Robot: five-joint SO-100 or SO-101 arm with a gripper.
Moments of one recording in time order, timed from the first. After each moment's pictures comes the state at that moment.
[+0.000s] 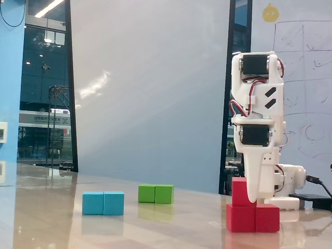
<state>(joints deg) -38.4 77.3 86.7 87.9 -11.2</state>
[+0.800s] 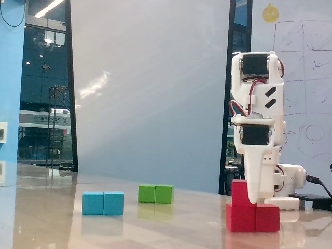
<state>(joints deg) -38.4 77.3 86.7 87.9 -11.2</state>
